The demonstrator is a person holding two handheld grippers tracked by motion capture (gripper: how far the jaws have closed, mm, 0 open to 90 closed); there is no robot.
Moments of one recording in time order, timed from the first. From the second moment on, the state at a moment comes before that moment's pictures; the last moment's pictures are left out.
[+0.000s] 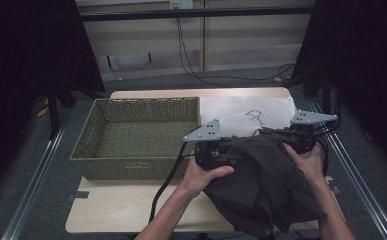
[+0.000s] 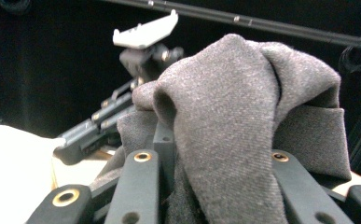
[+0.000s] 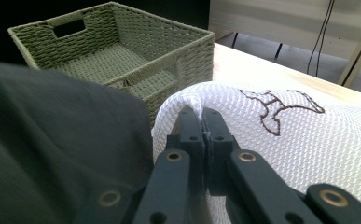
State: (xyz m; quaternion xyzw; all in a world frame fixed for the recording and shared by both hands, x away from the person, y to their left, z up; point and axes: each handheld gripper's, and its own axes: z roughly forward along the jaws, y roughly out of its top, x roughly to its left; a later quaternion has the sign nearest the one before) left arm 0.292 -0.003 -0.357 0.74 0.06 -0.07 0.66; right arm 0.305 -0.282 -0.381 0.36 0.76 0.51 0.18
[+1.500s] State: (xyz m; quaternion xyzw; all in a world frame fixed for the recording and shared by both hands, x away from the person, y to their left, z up) left arm 0.313 -0.052 -0.475 0.85 0.21 -0.01 0.49; right arm 0.239 -0.278 -0.390 0.34 0.80 0.48 0.12
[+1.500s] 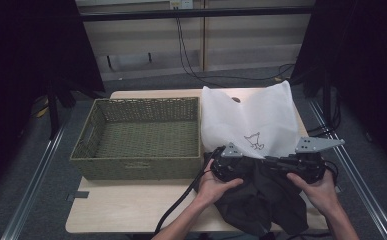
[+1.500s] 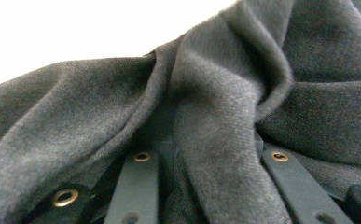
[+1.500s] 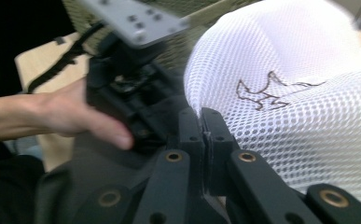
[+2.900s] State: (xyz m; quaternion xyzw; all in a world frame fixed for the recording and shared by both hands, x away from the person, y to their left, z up) left arm 0.264 0.024 -0.456 0.84 0.05 -0.04 0.54; right arm 0.250 -0.274 -0.443 0.38 0.81 0.43 0.10
